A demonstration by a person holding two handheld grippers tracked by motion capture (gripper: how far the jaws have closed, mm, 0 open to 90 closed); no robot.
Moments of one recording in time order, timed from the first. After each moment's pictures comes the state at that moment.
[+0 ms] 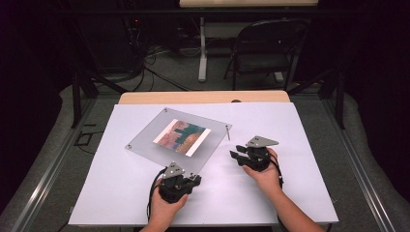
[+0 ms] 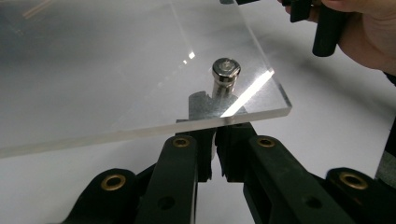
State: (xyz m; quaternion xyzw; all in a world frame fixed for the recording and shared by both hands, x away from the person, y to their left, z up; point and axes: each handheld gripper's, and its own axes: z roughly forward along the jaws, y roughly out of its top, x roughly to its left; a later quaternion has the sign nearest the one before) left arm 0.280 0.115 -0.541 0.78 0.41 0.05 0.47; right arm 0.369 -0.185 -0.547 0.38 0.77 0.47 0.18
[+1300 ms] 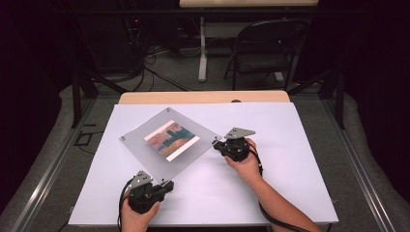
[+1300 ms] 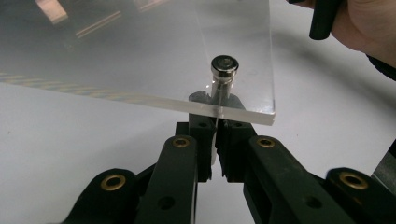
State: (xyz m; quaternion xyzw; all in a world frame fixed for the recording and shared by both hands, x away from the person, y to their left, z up) left arm 0.254 0.181 -0.538 0.76 0.45 0.08 0.46; right arm 0.399 -0.133 -0.543 0.33 0.79 0.49 0.15
